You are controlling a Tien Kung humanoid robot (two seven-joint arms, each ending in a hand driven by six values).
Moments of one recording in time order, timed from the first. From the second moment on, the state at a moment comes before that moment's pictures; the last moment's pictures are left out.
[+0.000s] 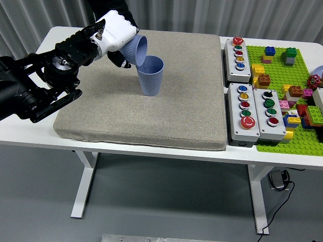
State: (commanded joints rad) left arm -1.15 0.41 -0.35 -1.00 2.22 -0.02 0.20; right arm 0.23 -0.11 1.86 0.20 -1.63 -0.08 -0.24
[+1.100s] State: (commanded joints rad) left arm -1.07 0.42 -0.52 -1.01 1.93 0.11 0.18; right arm 0.23 -0.11 1.86 0.20 -1.63 -0.08 -0.24
